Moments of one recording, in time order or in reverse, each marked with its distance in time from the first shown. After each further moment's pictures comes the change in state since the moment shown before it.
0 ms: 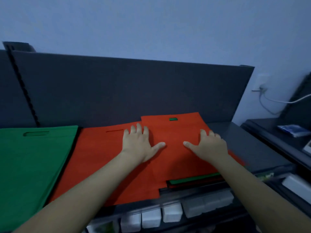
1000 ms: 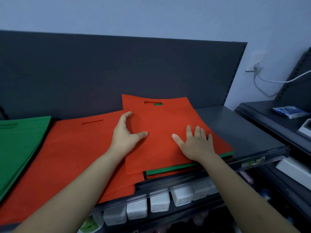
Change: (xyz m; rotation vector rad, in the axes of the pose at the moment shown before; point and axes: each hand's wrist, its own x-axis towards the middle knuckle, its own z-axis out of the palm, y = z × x) left_hand 0.019 0.029 0.052 -1.205 0.306 -0.098; right_hand 0.004 0.030 0.048 0.049 -0.237 -0.025
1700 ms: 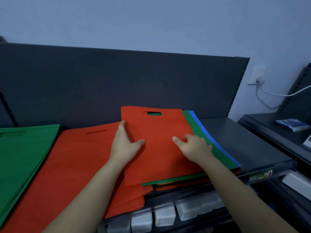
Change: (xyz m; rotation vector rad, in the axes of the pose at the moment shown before) left_hand 0.006 -0.006 -0.021 0.066 0.026 -0.083; right_hand 0.002 -0.031 -0.020 0.234 0.127 -0.012
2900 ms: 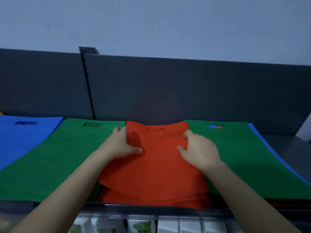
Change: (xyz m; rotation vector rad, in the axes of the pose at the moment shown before) left_hand -0.003 -0.036 -0.191 0.645 -0.169 -0.185; right_hand -0.045 -0.149 0.027 -0.143 0.101 -0.430
